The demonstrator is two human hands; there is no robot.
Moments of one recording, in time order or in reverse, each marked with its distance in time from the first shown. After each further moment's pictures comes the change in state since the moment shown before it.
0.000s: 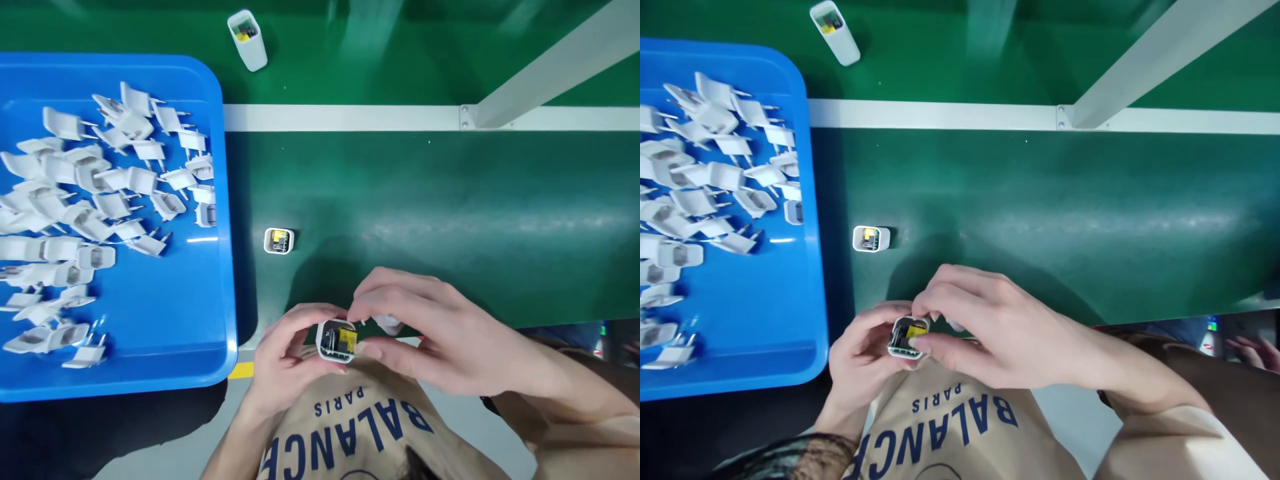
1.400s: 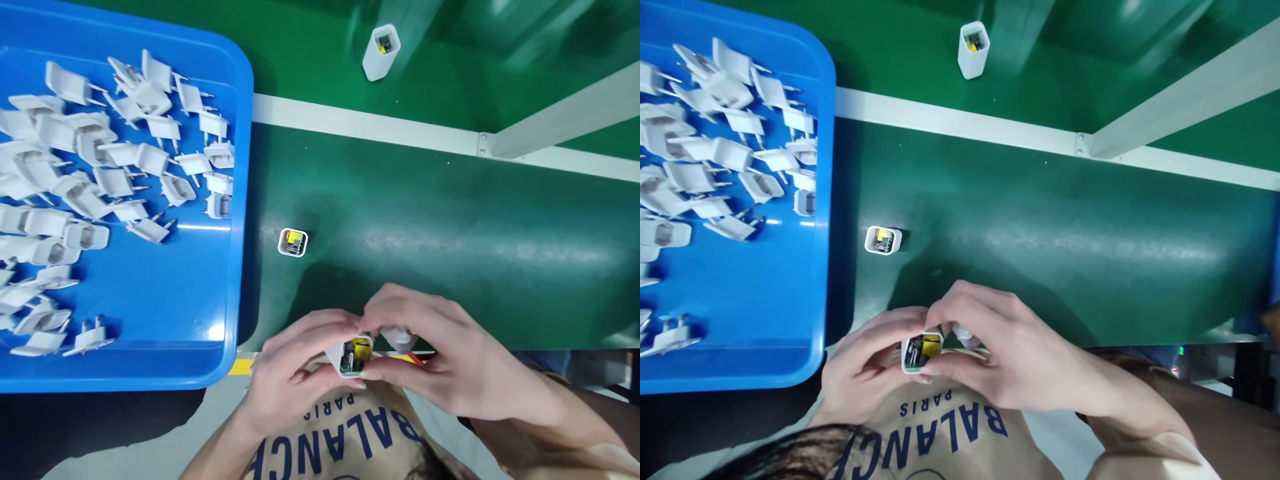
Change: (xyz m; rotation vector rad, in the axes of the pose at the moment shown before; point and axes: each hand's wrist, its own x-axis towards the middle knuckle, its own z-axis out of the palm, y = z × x) left_hand 0.004 0.012 -0.003 0.131 -0.045 0.076; right_hand 0.008 -0.003 0.005 0.081 -0.053 0.192
